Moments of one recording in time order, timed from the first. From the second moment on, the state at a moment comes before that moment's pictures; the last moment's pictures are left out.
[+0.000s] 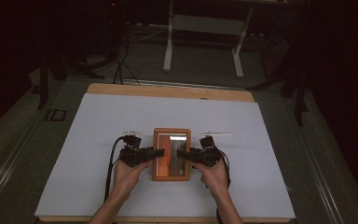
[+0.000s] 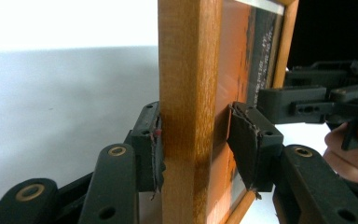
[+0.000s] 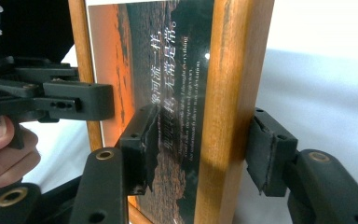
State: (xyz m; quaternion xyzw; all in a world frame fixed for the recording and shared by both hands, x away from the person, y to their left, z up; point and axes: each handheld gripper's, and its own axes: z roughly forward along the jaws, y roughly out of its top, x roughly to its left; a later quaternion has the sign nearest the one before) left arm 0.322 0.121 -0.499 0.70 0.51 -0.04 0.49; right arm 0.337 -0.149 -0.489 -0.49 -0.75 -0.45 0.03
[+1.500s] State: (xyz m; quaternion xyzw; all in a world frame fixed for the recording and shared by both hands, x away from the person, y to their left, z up) left arm 0.343 0.120 -0.521 0.73 0.53 -0.01 0.43; right arm 0.366 -0.158 -0.502 -0.53 -0.75 -0.41 0.03
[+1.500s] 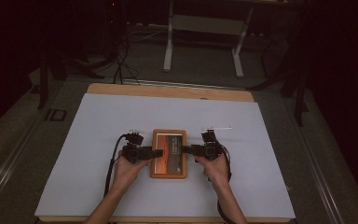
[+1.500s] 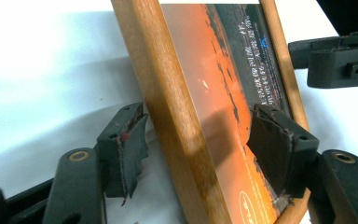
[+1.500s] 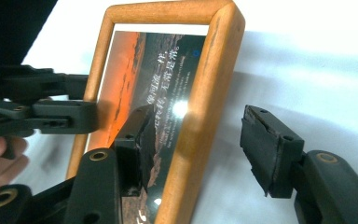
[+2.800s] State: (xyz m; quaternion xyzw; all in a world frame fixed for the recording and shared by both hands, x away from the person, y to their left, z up) left arm 0.316 0.171 -0.501 0.72 0.53 0.08 0.45; right arm 0.377 -0.133 -0.481 -0.41 -0.81 -0.39 -0.15
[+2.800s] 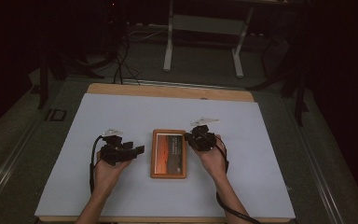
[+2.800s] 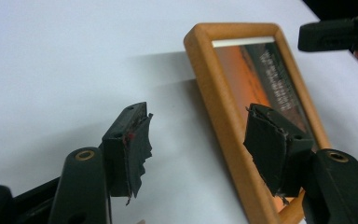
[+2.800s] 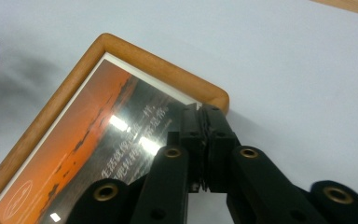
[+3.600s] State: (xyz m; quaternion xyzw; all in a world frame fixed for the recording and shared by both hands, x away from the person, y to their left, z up) left arm 0.313 0.171 -0.497 0.71 0.52 0.08 0.46; right arm 0.392 -0.113 -0.491 -0.40 -0.82 -0.37 -0.18
